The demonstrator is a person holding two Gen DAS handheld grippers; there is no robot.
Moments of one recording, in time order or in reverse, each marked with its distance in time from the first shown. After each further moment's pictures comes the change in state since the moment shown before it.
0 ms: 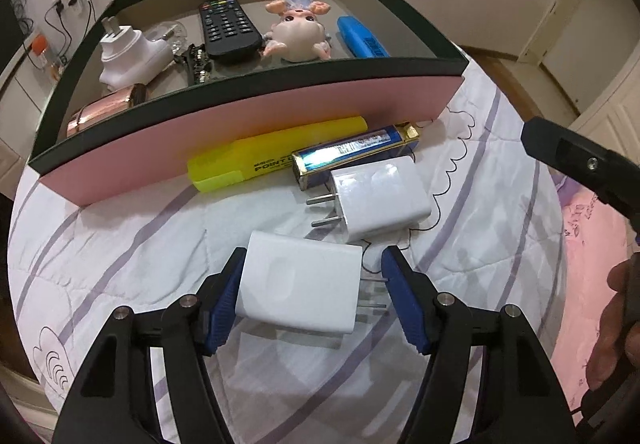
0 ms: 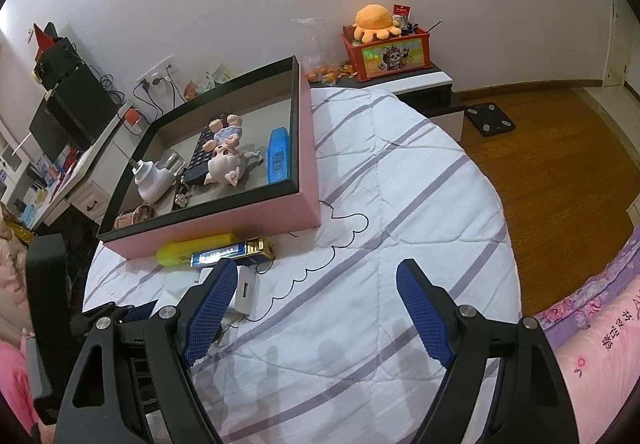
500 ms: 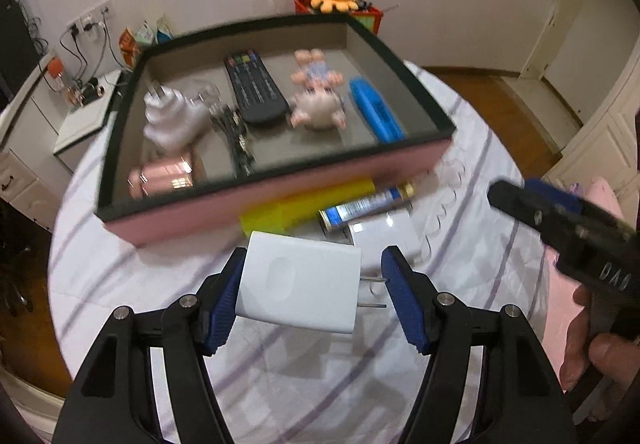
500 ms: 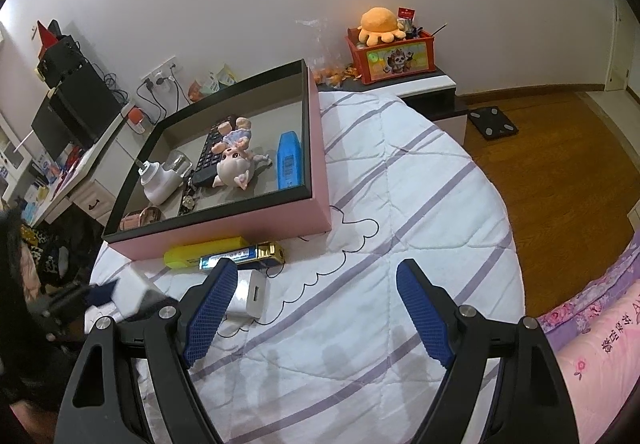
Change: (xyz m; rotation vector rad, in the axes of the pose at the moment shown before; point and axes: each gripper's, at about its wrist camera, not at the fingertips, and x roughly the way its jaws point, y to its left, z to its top) left arm -0.051 0.009 0.022 0.015 -0.100 0.044; right arm -0.002 0.008 0.004 -0.008 -0.008 0.003
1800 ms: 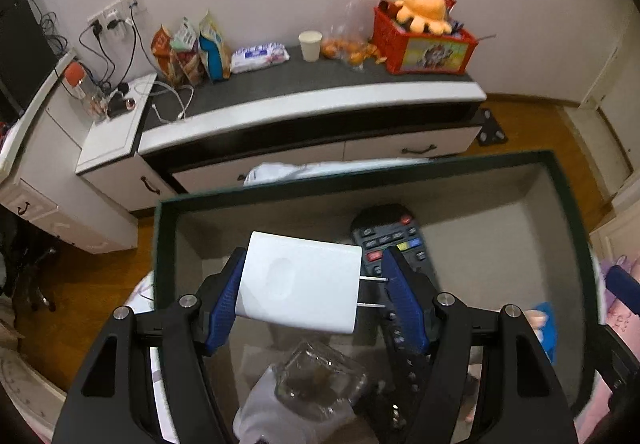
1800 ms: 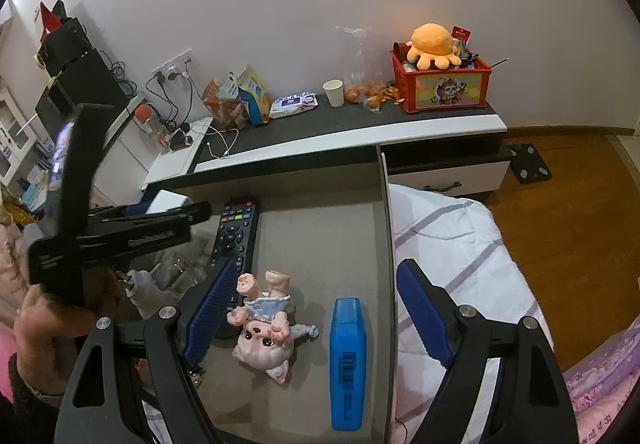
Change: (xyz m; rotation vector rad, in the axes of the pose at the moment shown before) left arm 0.137 0.112 0.191 -0.108 0.061 0.157; right arm 0.103 0.052 0.141 -0.114 0.035 0.044
